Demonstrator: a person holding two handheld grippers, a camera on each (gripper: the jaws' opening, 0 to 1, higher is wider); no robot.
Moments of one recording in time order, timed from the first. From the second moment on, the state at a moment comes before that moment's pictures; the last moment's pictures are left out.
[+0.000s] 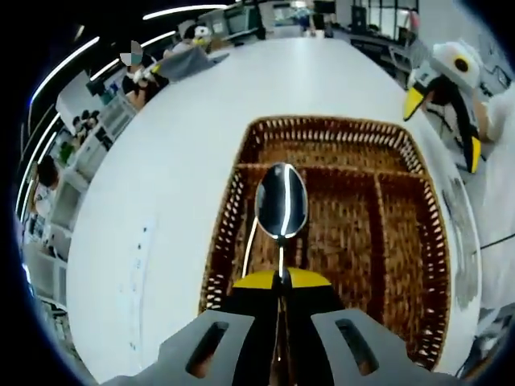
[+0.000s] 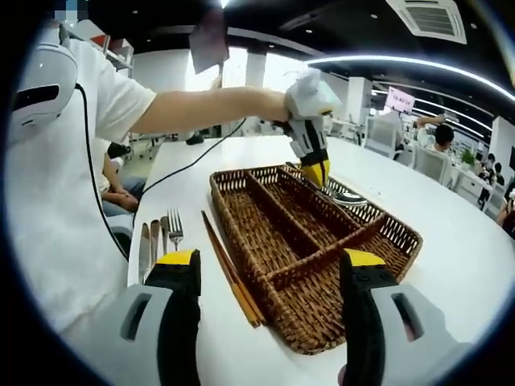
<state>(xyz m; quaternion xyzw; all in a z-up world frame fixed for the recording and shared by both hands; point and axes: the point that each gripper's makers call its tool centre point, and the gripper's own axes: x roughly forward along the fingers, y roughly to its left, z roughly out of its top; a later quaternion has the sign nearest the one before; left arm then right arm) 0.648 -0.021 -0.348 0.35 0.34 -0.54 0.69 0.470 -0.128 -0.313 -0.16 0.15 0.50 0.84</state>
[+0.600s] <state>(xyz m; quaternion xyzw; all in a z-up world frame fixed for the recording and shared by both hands) 0.670 -0.022 -0.376 0.32 0.36 -0.54 0.69 0.471 -0.123 -0.308 -0.17 0.15 0.50 0.84</state>
